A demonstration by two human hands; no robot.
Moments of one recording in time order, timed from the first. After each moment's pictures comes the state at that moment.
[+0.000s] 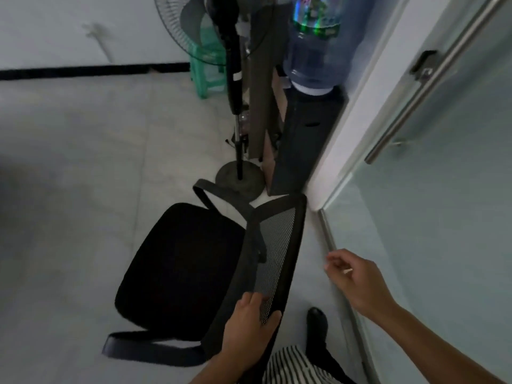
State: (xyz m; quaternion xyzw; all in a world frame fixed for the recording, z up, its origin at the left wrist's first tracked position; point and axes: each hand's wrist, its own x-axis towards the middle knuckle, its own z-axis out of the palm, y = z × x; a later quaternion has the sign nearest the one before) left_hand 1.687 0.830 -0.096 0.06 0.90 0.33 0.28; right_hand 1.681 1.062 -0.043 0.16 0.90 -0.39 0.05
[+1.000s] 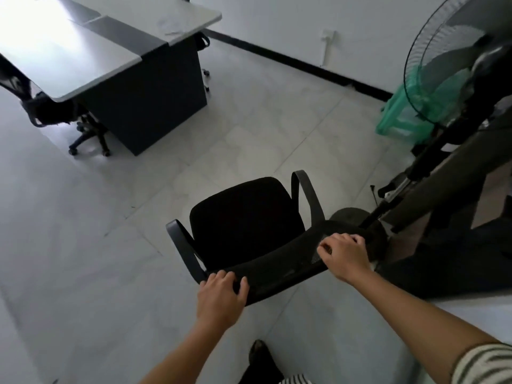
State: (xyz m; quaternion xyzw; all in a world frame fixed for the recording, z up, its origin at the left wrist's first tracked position) left_hand 1.595 0.697 -0.112 -0.36 0.92 0.18 0.05; right_hand 1.367 0.881 -0.124 -0.30 0.94 -0.06 0.15
